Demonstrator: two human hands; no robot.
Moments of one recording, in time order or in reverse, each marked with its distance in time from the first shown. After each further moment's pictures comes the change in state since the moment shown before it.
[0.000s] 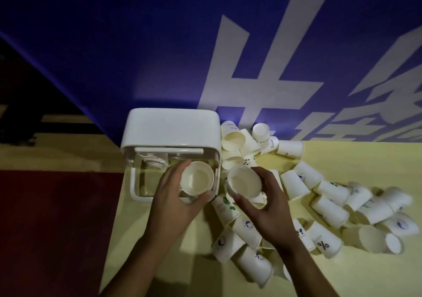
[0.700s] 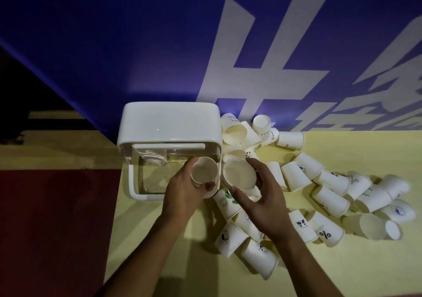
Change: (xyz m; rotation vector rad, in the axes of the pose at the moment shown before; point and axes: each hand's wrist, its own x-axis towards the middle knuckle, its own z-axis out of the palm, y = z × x) left_hand 0.031 -0.036 0.043 0.155 -0.128 -0.283; right_hand 0.003 0.005 0.024 0.021 0.031 0.024
